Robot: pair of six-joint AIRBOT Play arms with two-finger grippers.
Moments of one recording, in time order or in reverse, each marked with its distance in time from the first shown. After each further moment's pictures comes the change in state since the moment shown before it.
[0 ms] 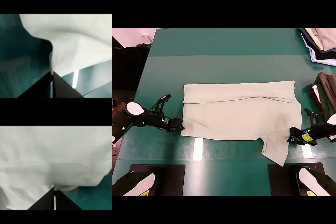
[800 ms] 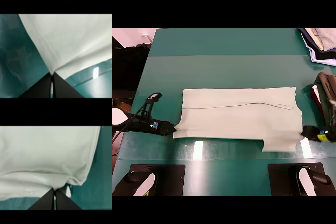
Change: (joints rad) left arm 0.000 0.284 0.013 0.121 -0.117 -0.052; right arm 0.002 0.375 0.130 -0.071 0.132 0.001
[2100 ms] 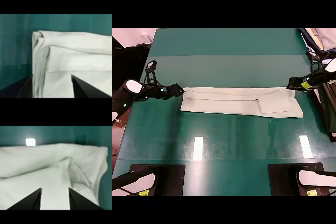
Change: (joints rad) left arm 0.000 -0.512 0.320 -0.159 0.548 0.010; right arm 0.216 -0.856 0.708 0.049 -0.271 -0.004
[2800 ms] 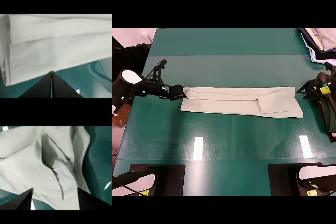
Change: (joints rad) left arm -0.033 -0.018 0.121 -0.038 -0.360 0.014; right arm -0.352 -0.176 0.085 0.309 0.343 -0.213
